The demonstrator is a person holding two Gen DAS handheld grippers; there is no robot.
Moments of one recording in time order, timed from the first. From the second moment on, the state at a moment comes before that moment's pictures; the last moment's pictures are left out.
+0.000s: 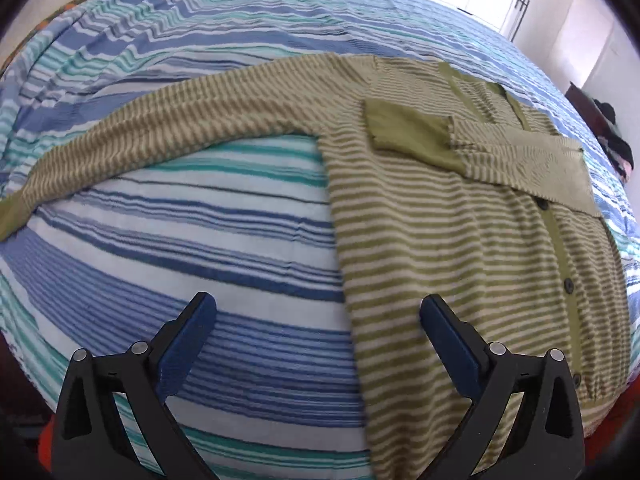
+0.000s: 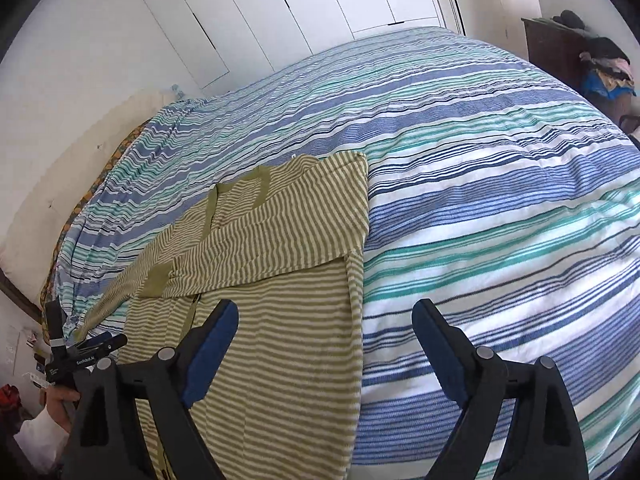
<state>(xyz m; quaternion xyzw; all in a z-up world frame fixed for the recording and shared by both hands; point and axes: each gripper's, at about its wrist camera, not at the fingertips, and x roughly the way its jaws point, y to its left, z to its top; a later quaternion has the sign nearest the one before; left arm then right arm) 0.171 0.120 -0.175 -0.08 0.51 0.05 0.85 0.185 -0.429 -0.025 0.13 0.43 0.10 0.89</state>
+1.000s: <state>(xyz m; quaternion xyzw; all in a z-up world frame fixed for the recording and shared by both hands) 0.132 0.136 -0.191 -0.07 0.47 0.06 0.88 0.095 -0.380 -0.061 0.00 0.44 0.05 0.90</state>
